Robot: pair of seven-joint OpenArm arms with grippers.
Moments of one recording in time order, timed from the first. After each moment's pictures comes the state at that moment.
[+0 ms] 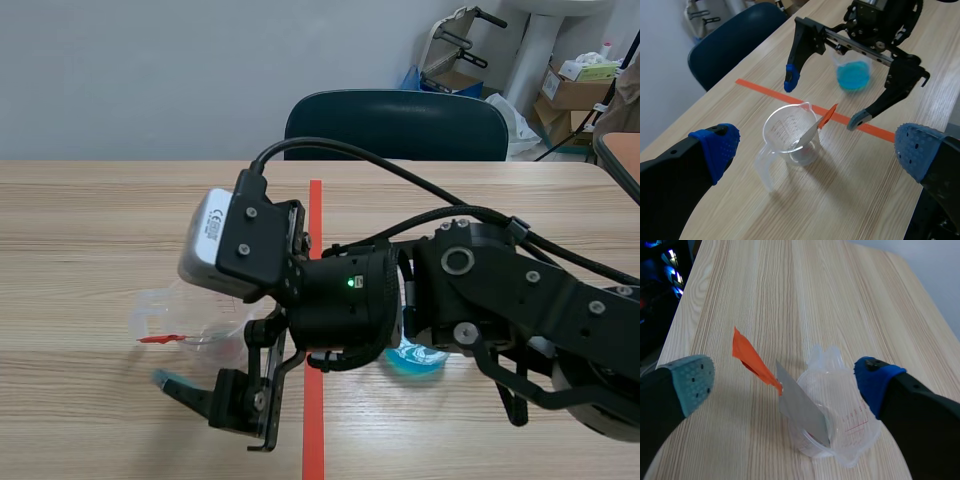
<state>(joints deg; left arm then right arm) 77.8 -49.9 -32.0 118.2 -7.6 -26.5 -41.5 12.8 24.7 -51.7 90.7 -0.6 33.5 10.2</state>
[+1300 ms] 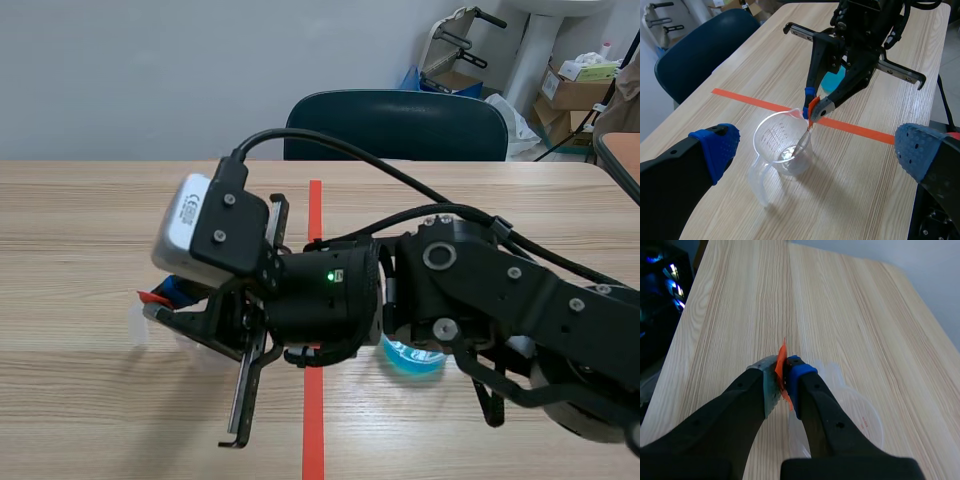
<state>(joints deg) 77.5 -66.5 -32.0 111.2 -16.2 -26.8 -44.0 12.9 22.2 -51.3 90.7 2.2 33.6 8.5</state>
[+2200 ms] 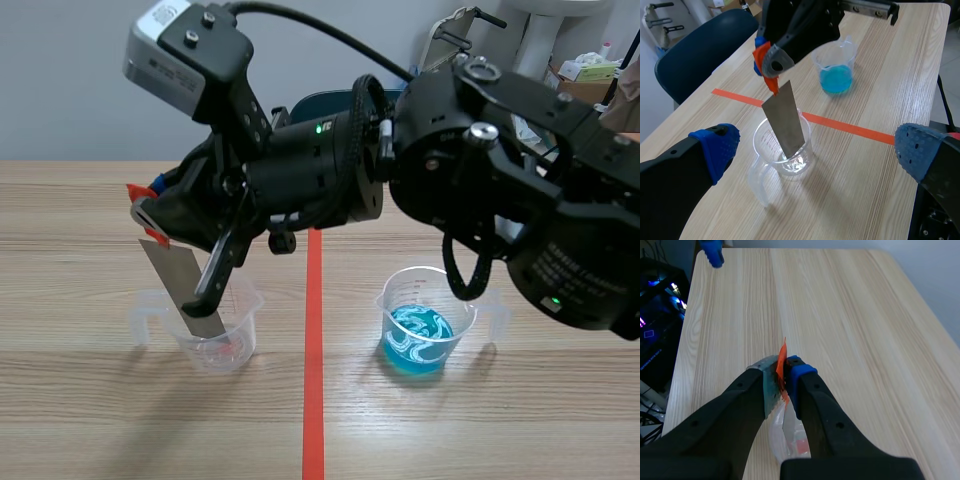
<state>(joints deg) 77.5 -66.5 -32.0 111.2 -16.2 -26.8 -44.0 21.9 20.3 -46.1 98.7 28.0 34.3 -20.1</state>
